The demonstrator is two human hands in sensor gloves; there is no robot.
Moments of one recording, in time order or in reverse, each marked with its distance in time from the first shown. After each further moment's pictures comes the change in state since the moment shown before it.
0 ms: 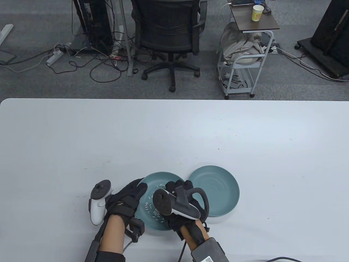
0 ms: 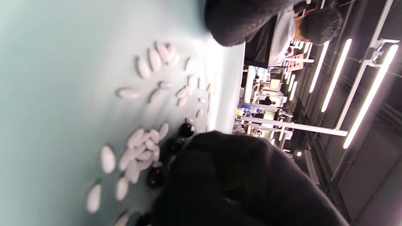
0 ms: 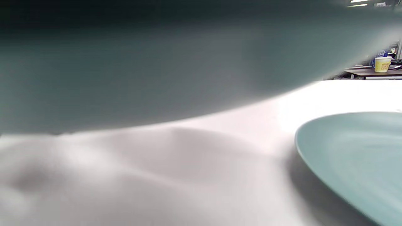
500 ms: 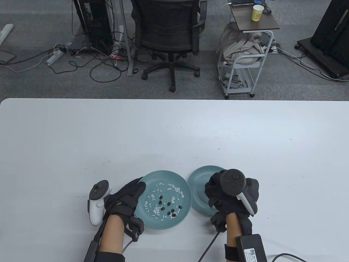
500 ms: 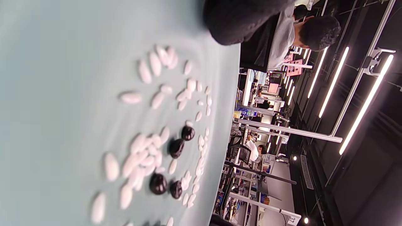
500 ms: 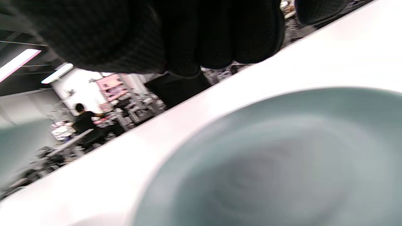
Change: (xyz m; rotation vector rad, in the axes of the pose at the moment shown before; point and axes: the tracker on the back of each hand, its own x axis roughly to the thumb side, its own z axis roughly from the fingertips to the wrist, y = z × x) left_hand 0.001 0.000 0.001 -0.011 0.011 0.014; right_hand -0.159 0.005 0.034 -0.126 0.475 -0.342
